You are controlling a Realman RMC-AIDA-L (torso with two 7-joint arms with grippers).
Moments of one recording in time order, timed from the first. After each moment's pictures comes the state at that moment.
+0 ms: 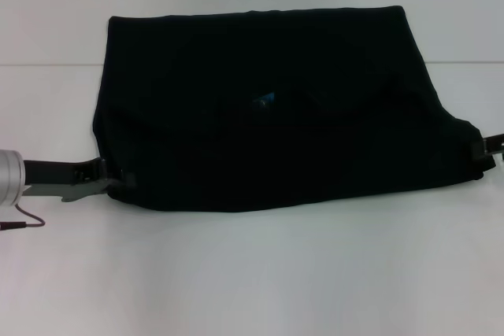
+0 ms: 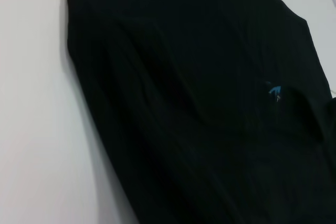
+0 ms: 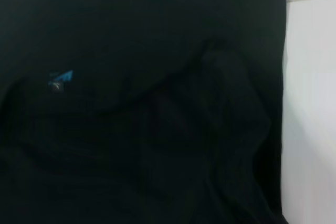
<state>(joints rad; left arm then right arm) -0.66 -1.94 0.61 0.47 2.30 1.25 -2.34 0.73 1.85 -0.62 -0.67 -2.56 -1.35 2.37</state>
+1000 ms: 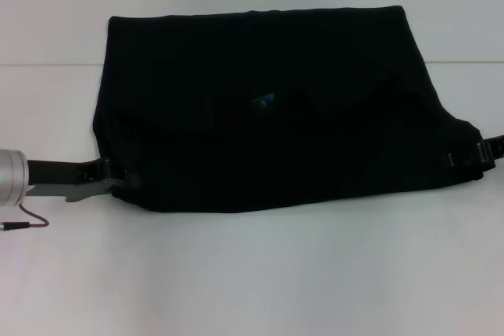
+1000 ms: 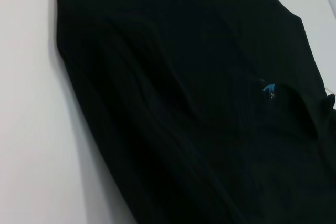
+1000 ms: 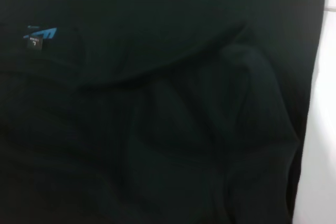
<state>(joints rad) -0.66 -1.94 0.61 0.47 2.30 1.25 -2.34 0.78 1.91 -0.79 -0.58 -2.56 -1.11 2.26</state>
